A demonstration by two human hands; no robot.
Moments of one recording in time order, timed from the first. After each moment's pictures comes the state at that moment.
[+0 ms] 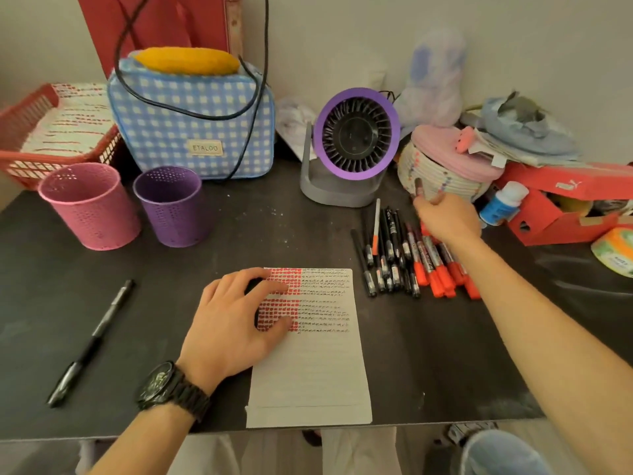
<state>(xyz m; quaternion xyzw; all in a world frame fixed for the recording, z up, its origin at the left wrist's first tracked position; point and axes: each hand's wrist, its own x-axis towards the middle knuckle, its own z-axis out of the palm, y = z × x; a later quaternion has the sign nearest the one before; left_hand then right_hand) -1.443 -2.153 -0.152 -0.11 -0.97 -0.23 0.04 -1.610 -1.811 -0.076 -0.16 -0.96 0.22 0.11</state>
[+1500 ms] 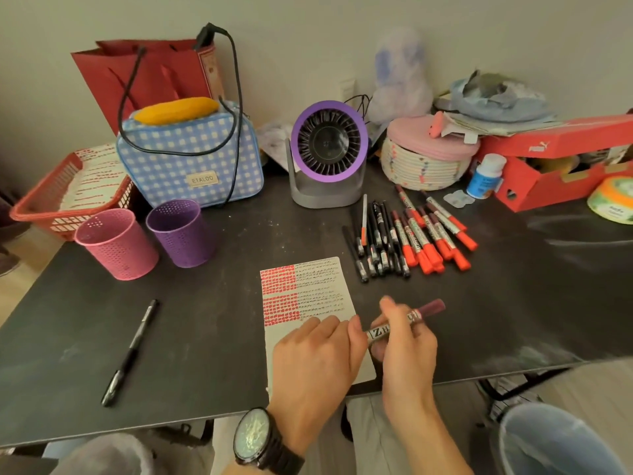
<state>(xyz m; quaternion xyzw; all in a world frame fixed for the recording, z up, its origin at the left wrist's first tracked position) -1.372 -2.040 -0.107 -0.16 -0.91 -0.15 0.35 -1.368 -1.924 -0.116 -0.19 -0.56 0.80 0.11</state>
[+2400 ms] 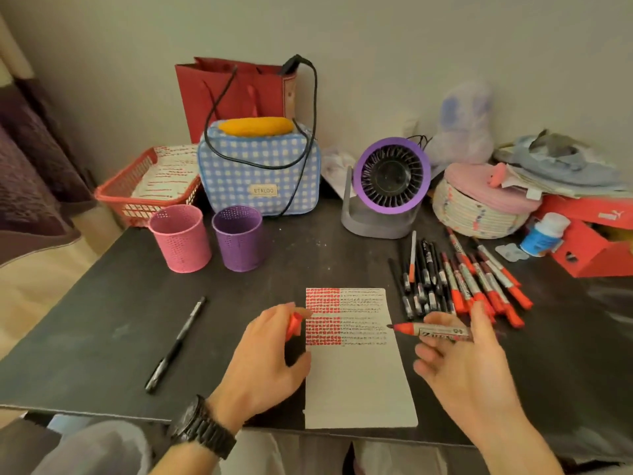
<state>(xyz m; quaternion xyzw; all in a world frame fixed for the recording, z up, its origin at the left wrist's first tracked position) -1.391 -2.166 -0.120 -0.10 -0.93 -0.35 0.05 -1.398 -1.899 -0.074 -0.20 -0.47 0.86 -0.10</state>
